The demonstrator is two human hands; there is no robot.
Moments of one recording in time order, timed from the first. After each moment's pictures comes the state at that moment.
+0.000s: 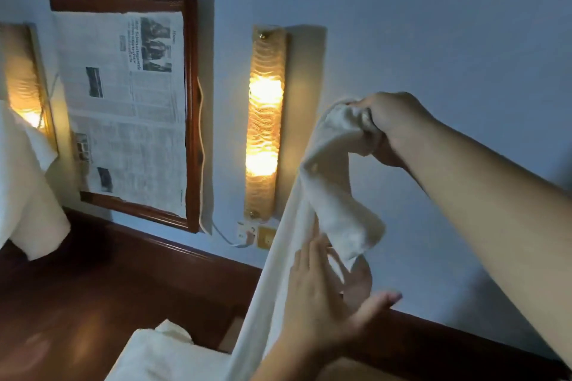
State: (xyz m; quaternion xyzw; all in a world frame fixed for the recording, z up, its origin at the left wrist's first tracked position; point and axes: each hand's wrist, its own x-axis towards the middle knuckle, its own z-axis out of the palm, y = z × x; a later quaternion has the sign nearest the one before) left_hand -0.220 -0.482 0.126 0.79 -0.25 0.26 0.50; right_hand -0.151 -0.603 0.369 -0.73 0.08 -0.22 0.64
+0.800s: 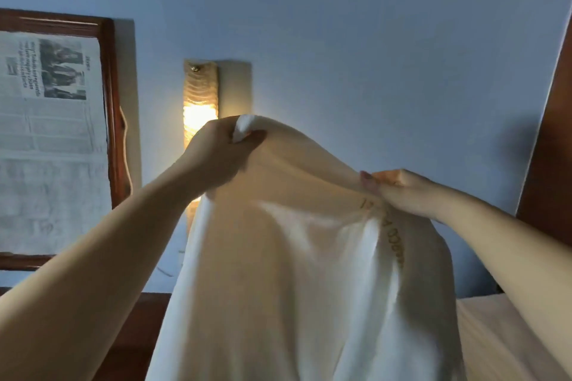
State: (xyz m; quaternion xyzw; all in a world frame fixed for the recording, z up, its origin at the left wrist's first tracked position) left_hand -0.162 -0.377 0.345 0.76 -0.35 0.25 0.49; right_hand -0.306 -0.671 0.329 -0.95 0.14 -0.16 0.25
